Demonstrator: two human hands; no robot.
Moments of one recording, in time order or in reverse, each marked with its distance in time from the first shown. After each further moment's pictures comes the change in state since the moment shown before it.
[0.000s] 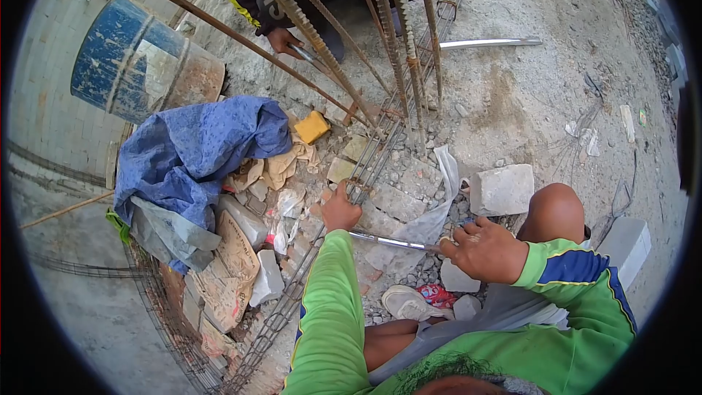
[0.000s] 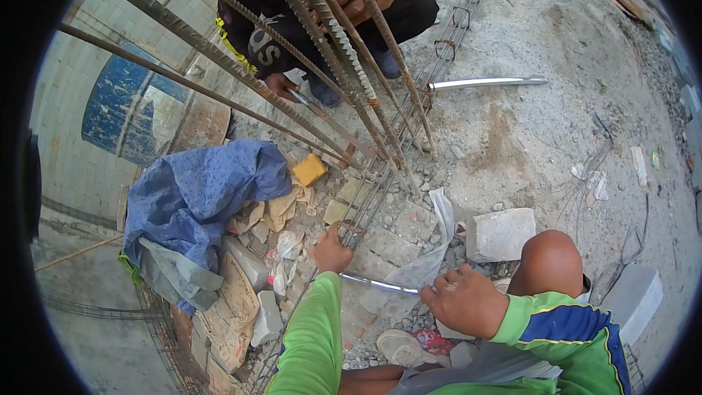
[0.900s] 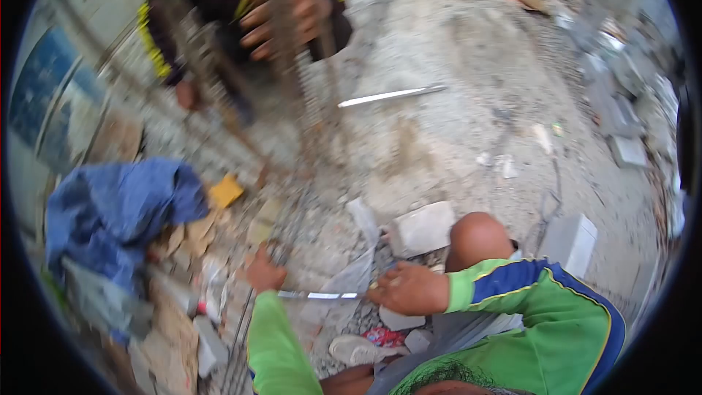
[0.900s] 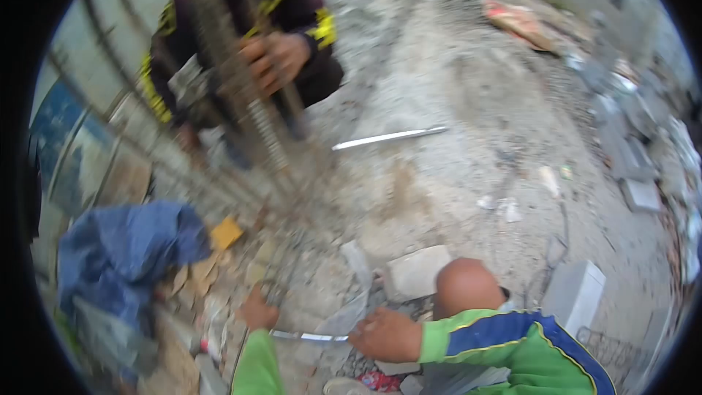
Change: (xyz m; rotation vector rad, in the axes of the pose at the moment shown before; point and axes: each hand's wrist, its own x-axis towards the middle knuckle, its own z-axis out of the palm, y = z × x) left_hand 0.002 -0.015 0.007 -0.036 0.045 0.149; right_hand 0.002 -0.009 0.013 -0.022 -0.066 0.005
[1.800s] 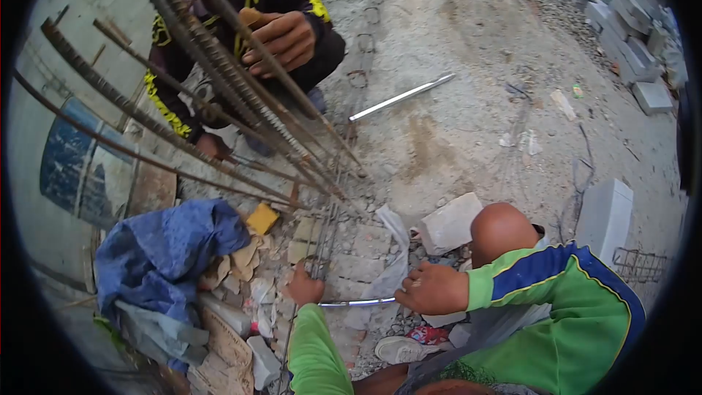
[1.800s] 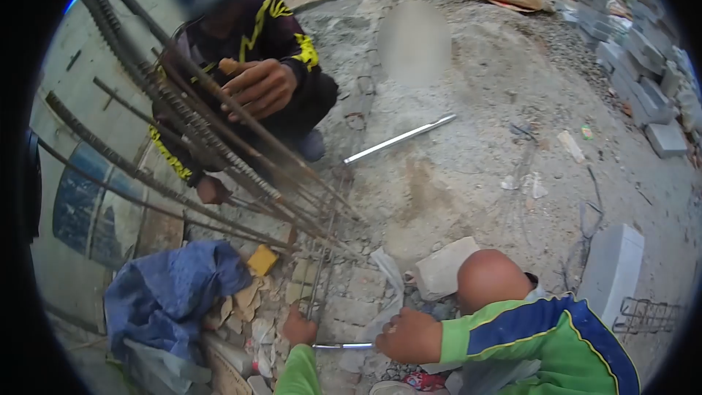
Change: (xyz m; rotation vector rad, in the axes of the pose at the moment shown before) left_hand -0.001 -0.009 0.014 0.095 0.080 -0.008; right_hand -0.008 0.002 0.003 0.081 0.161 0.043
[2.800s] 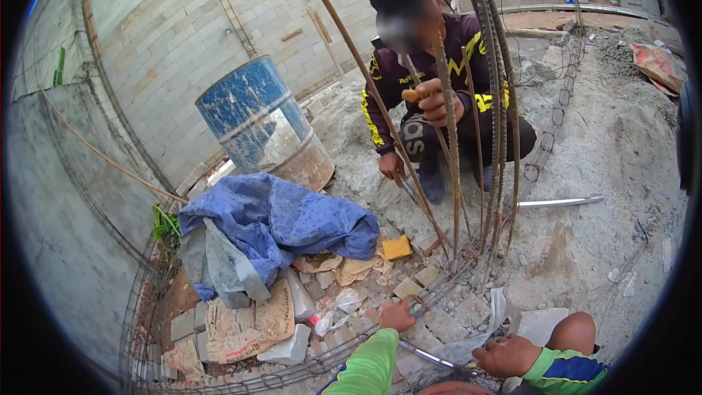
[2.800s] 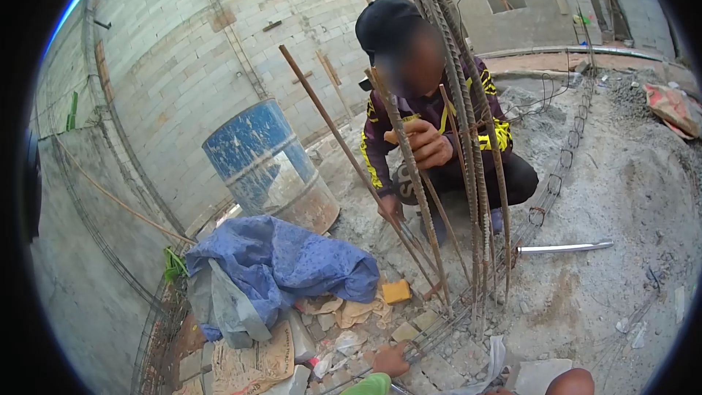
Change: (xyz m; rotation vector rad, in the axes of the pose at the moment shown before) left_hand -0.006 0.022 -0.039 -0.063 -0.188 -0.136; right_hand 0.016 0.010 -0.021 -0.049 -0.455 -0.104
